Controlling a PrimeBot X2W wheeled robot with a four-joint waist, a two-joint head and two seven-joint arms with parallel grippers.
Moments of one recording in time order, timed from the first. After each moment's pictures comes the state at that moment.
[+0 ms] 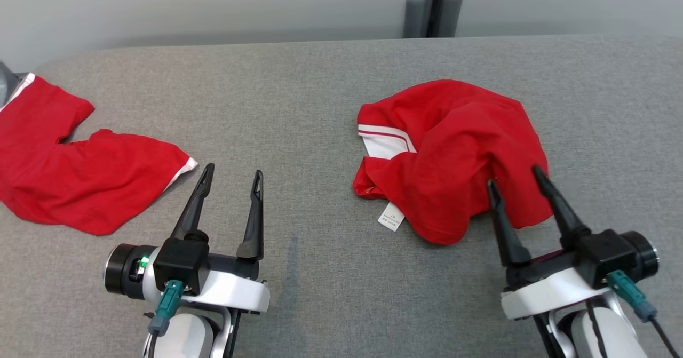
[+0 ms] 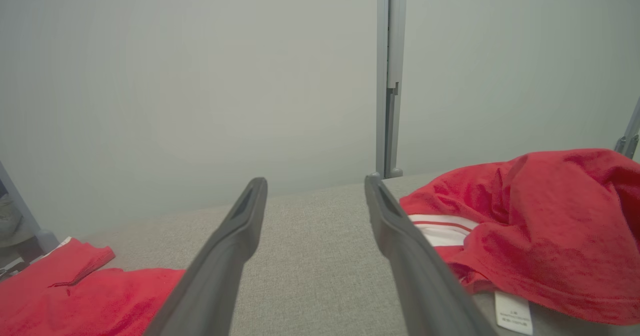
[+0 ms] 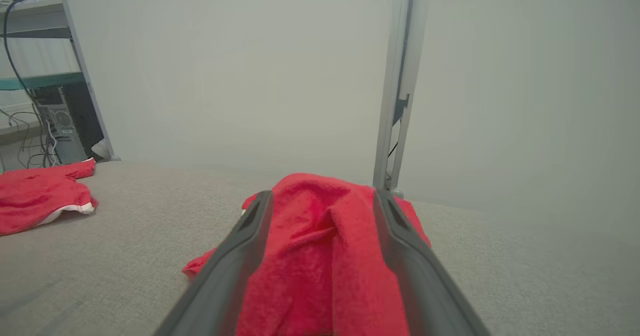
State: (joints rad) left arm -0.18 0.13 -0.32 0.11 -0.18 0.19 -0.26; right arm -0.17 -0.05 0.12 0.13 0.05 0.13 -0.26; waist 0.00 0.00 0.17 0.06
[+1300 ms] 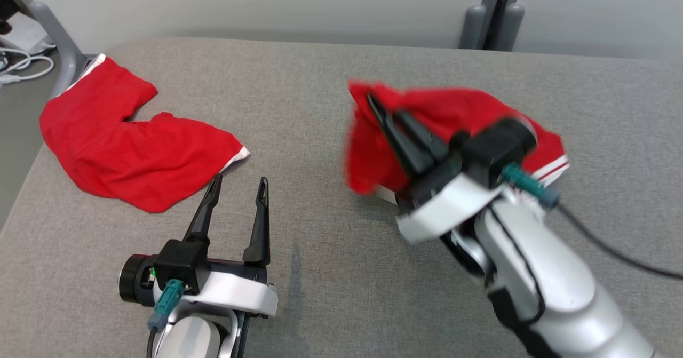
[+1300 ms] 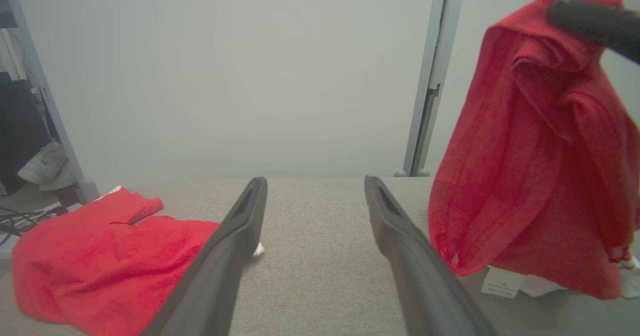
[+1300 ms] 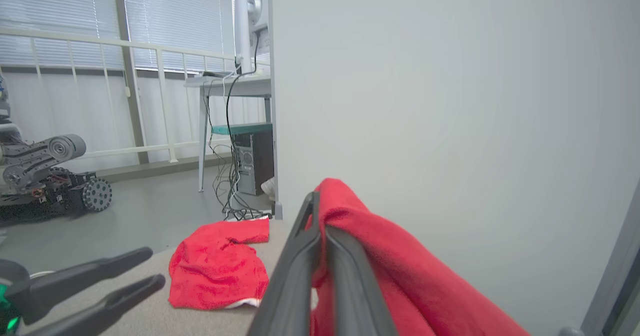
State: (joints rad) left arm -0.17 0.05 -0.26 0.16 -0.21 0.12 -0.26; right arm -0.64 -0.05 0.58 0.35 0.29 0.13 -0.26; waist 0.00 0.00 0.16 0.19
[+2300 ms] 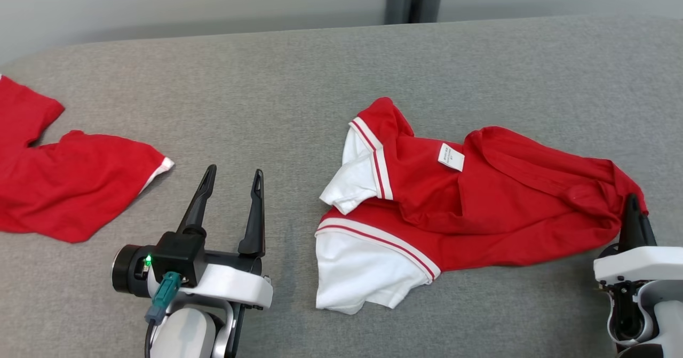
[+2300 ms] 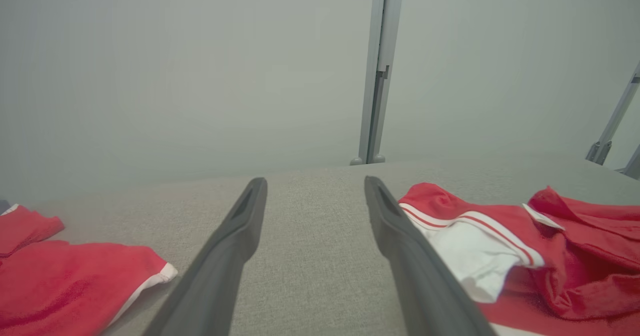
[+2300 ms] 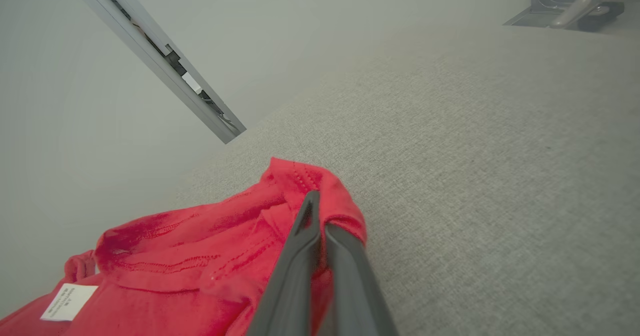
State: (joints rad) left arm -0.19 0.05 -0.23 0.17 -0.17 0.11 -0.26; right arm -0.35 -0.08 -0.19 0.66 0.58 0.13 -0.26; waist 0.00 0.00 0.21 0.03
